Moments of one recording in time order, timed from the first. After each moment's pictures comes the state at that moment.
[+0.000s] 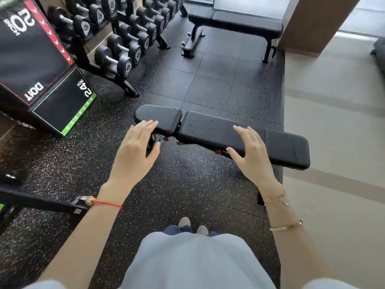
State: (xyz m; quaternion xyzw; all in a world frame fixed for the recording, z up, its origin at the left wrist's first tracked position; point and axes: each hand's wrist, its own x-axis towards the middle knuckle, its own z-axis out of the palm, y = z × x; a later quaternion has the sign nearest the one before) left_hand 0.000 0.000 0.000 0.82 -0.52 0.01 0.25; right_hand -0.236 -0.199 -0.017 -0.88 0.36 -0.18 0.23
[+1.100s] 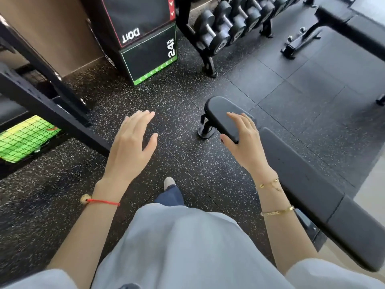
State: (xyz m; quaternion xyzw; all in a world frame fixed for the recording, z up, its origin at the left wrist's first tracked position) left_hand 0.167 0.111 -0.027 0.93 -0.25 0.03 0.26; right_hand 0.090 -0.171 -0.039 -0.95 0.12 -0.07 0.29
